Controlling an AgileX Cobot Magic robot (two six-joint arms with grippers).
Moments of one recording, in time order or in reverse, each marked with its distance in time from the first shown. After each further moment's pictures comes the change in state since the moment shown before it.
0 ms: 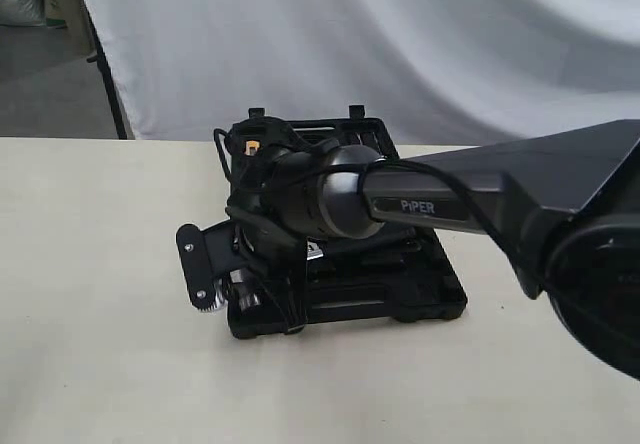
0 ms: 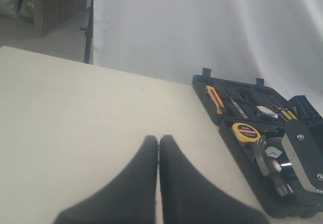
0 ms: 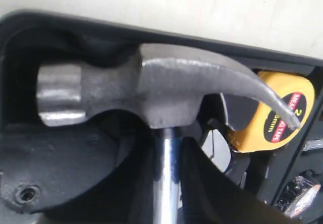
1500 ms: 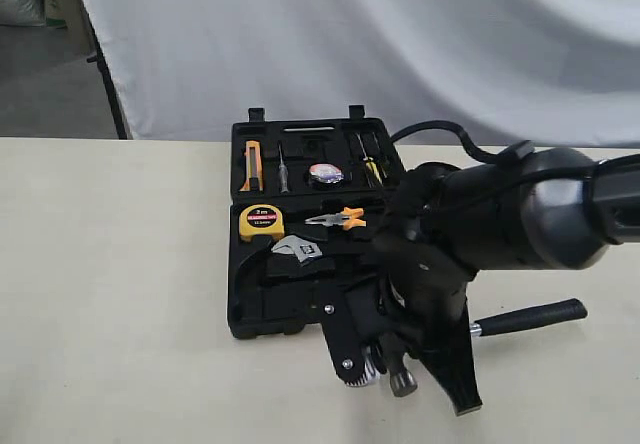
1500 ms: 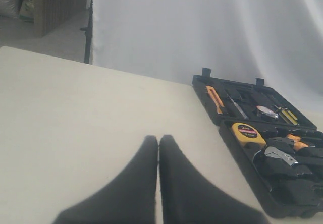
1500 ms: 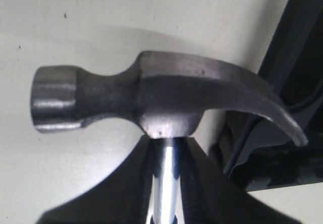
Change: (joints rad) left arm 0.000 0.000 0.000 0.000 0.000 0.000; right arm -0.087 -0.390 0.563 0.046 0.130 -0.029
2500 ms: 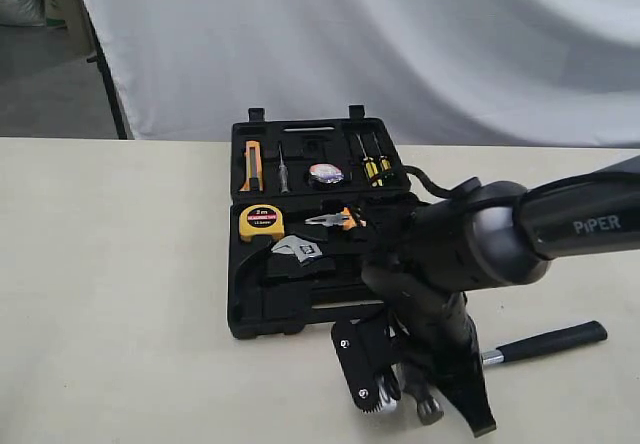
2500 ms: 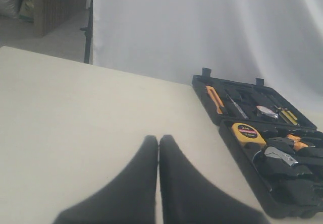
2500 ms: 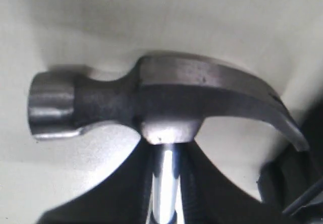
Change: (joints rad) left arm 0.000 0.000 0.000 0.000 0.000 0.000; right arm -0.017 0.148 -0.003 -0.037 0.035 -0.002
